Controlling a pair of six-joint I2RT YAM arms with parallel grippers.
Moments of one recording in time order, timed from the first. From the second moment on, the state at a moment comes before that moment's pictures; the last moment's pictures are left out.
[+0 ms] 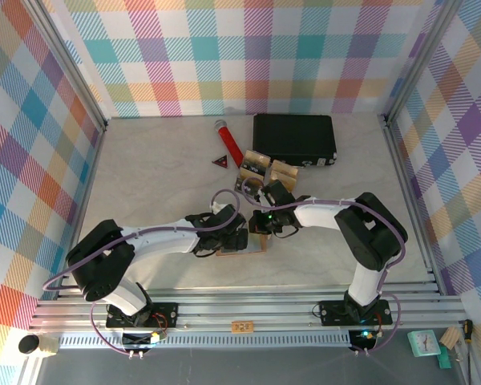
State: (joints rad) left arm -0.91 1.54 0.82 -0.42 -0.23 -0.76; right arm 0.68 1.78 0.90 -0.16 -0.43 0.62
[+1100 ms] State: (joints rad) left arm -0.93 1.59 0.79 -0.37 -0.27 -0.78; right arm 0.68 1.70 0.90 -0.18 -0.40 0.65
